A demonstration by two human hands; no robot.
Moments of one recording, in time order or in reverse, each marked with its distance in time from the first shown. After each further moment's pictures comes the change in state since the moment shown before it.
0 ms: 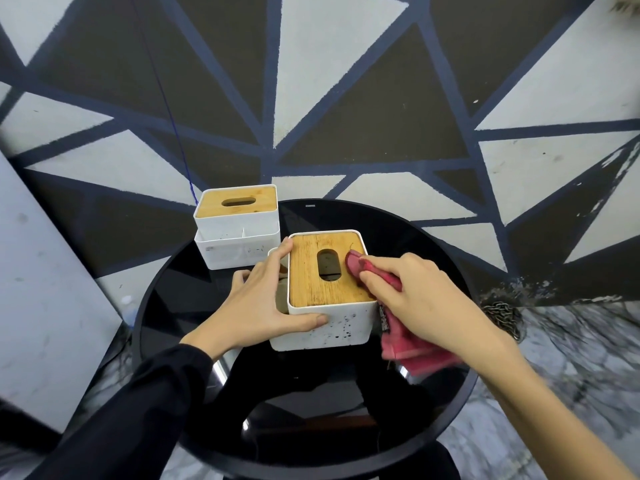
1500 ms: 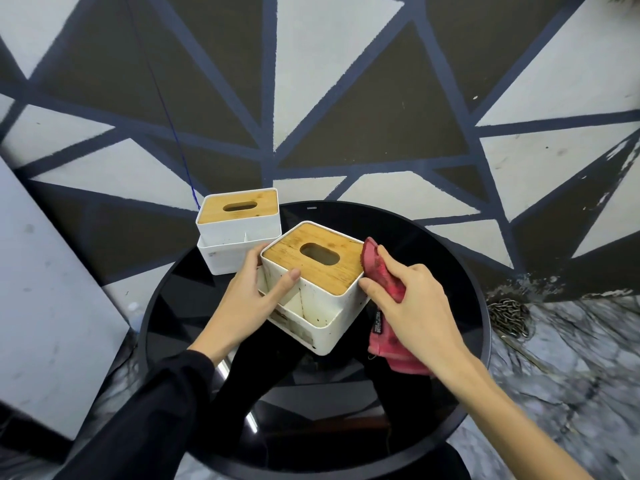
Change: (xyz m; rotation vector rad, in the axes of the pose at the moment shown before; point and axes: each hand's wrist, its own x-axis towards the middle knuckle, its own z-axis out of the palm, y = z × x) left_hand 0.009 -0.021 0.007 -0.432 0.287 -0.035; right_hand -0.005 0.012 0.043 0.194 0.250 0.188
